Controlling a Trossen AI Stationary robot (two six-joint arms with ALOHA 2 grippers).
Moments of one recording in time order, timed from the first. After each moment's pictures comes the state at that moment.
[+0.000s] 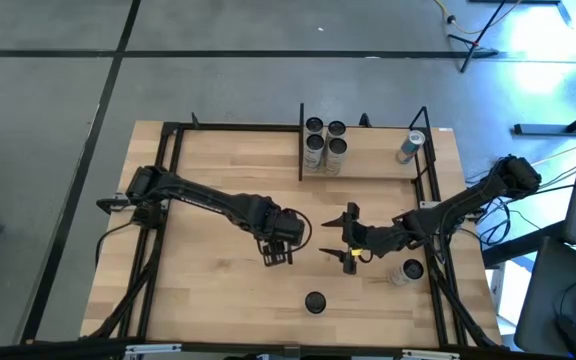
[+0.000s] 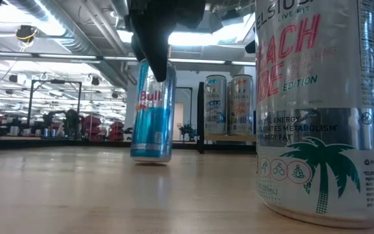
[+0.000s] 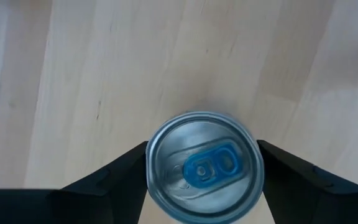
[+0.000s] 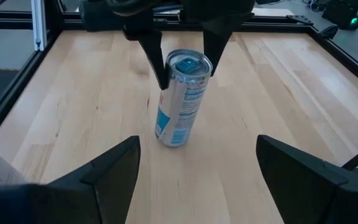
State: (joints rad) left arm -0.20 1.94 1.68 -1.12 -0.17 -0.48; right arm 0.44 1.30 0.71 0.11 0.48 0.21
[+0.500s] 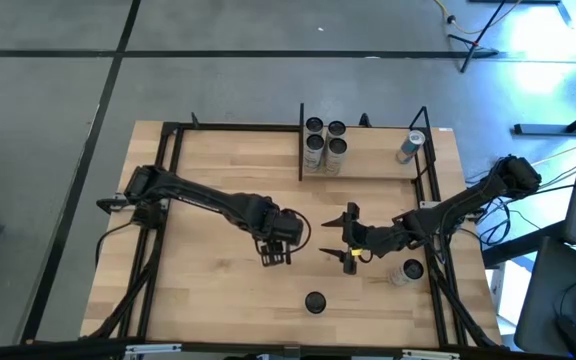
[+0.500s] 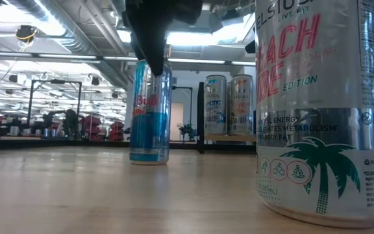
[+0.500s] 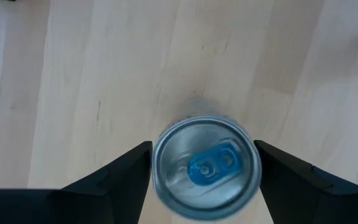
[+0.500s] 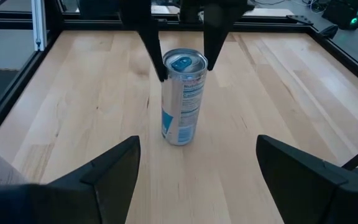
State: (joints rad) left arm -0.20 1.92 1.68 -1.13 -0.15 -0.45; right arm 0.44 1.30 0.71 0.11 0.48 0.21
